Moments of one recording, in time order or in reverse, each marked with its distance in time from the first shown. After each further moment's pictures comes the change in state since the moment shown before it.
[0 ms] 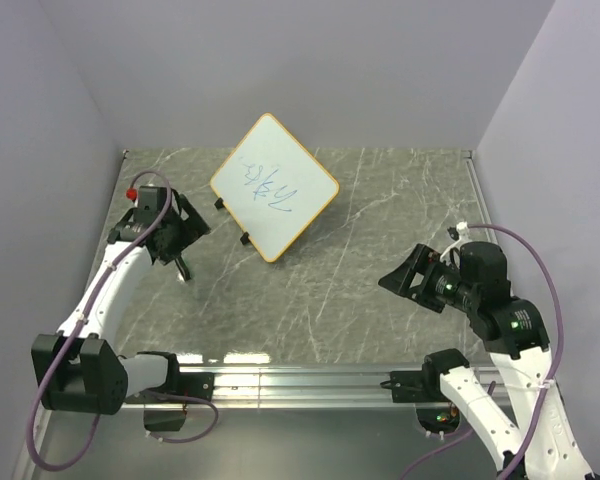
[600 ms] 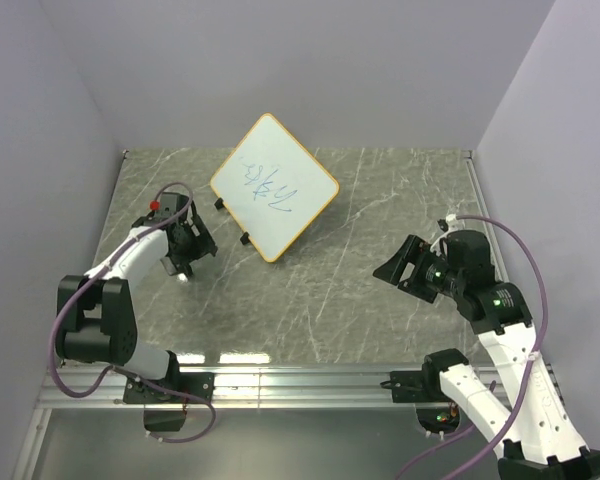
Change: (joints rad) left arm -0.005 0.251 -0.069 0.040 -0.045 0.118; right arm 0.000 0.083 -0.061 0.134 0.023 0.019
